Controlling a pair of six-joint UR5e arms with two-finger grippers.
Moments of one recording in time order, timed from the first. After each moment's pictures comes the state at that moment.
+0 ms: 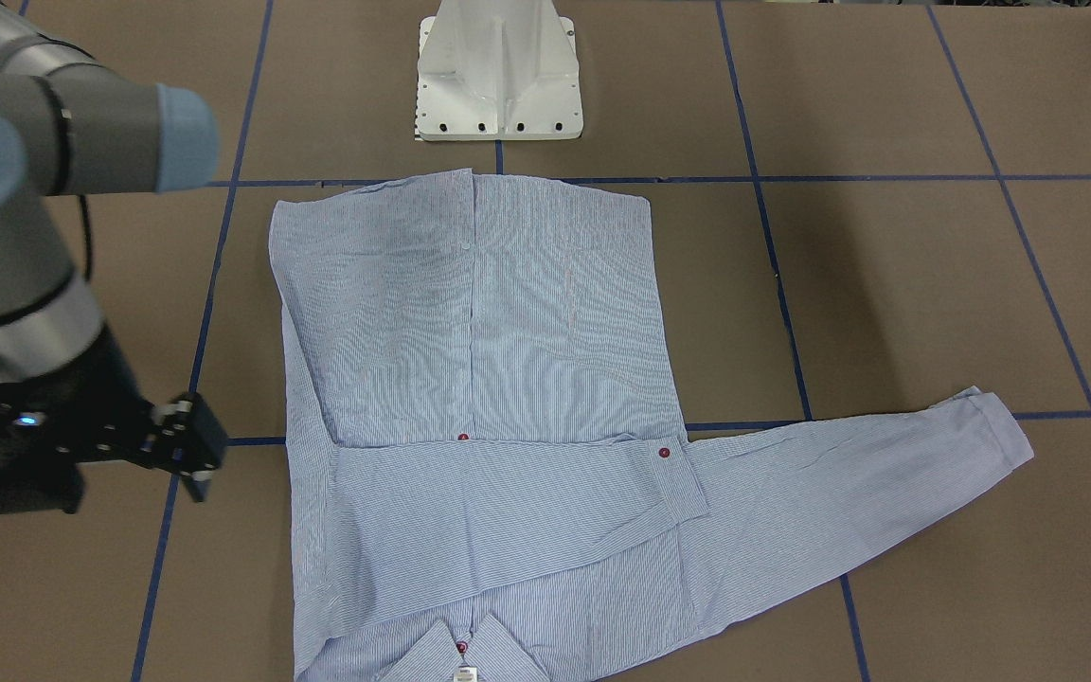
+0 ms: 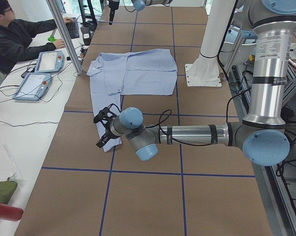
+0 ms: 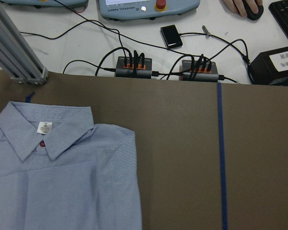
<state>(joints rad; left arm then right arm) -1.35 -1.59 -1.45 -2.69 -2.18 -0.40 1.13 -0.88 1.59 -1.58 2.04 0.63</state>
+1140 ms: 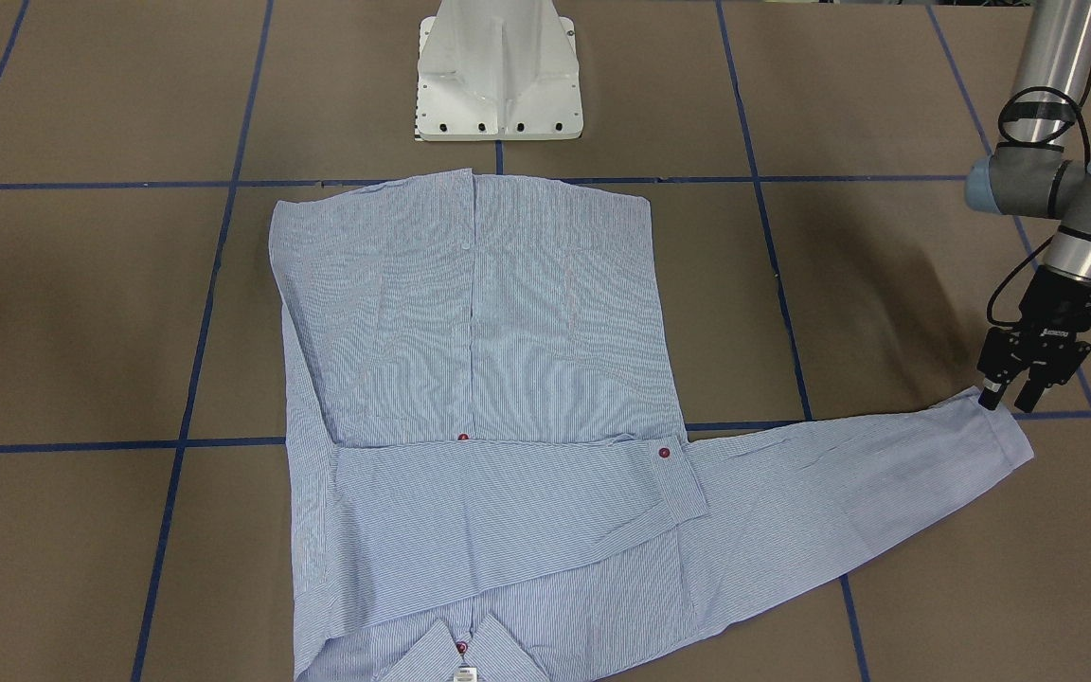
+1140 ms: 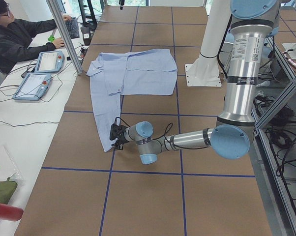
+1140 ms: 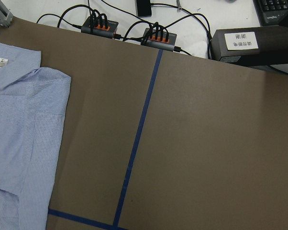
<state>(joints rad) -0.97 -1.65 -1.15 -3.08 -1.75 -1.11 1.28 -1.12 1.74 -1.58 2.21 0.40</state>
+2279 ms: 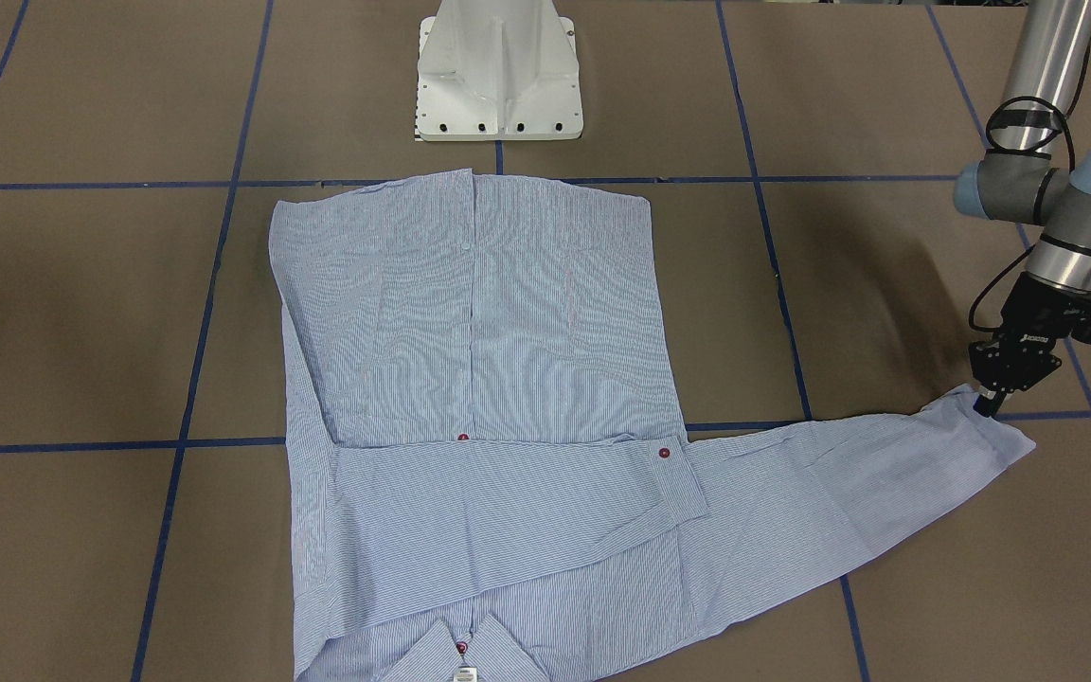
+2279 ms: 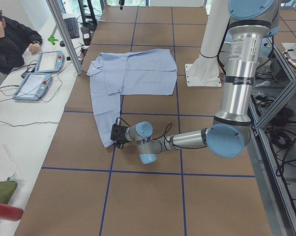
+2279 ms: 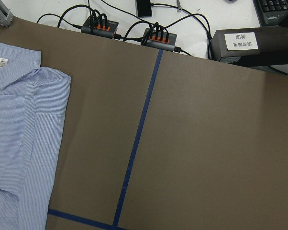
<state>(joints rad) -0.95 -1.66 -1.16 -3.08 -1.77 -1.11 1.28 -1.11 1.75 -1.57 2.21 0.40</state>
